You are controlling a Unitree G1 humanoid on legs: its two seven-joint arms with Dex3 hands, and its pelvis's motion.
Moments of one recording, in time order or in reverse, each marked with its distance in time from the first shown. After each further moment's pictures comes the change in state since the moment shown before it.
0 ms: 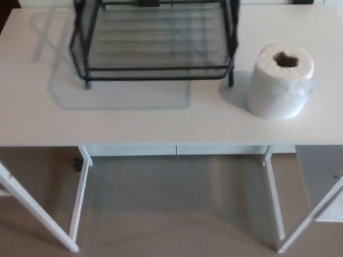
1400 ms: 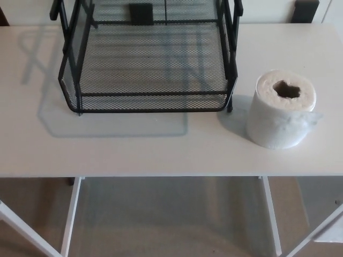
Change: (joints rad) left_arm 0.015 0.006 -0.001 -0.006 0.000 0.000 -0.001; right_arm 0.017 -0.001 0.002 0.015 0.000 -0.006 -0.005
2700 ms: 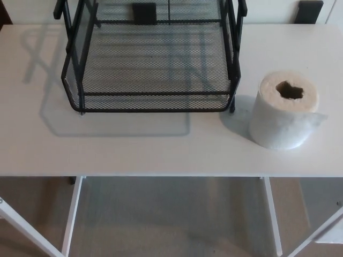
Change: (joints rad) left_arm 0.058 0.010 0.127 0.054 -0.087 0.005 -0.157; right_arm -0.290 0.007 -0.254 -0.692 0.204 -0.034 0.135
